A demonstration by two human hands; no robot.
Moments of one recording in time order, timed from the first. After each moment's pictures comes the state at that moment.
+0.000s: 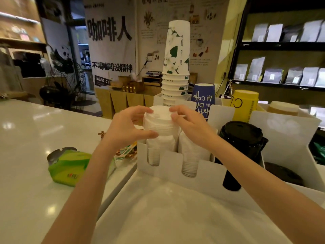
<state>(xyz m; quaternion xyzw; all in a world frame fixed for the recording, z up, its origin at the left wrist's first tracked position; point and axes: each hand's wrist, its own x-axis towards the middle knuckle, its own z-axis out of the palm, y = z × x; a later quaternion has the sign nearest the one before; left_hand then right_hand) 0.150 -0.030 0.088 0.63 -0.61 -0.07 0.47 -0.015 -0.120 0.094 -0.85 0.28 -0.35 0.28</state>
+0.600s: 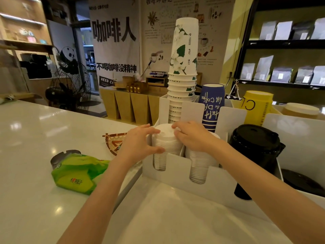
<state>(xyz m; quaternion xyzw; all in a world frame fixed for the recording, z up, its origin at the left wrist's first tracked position) 0.155 -0.061 0.050 0.73 -0.59 -0.04 0.34 0.008 -0.153 0.075 -0.92 0.36 -0.14 0.08</state>
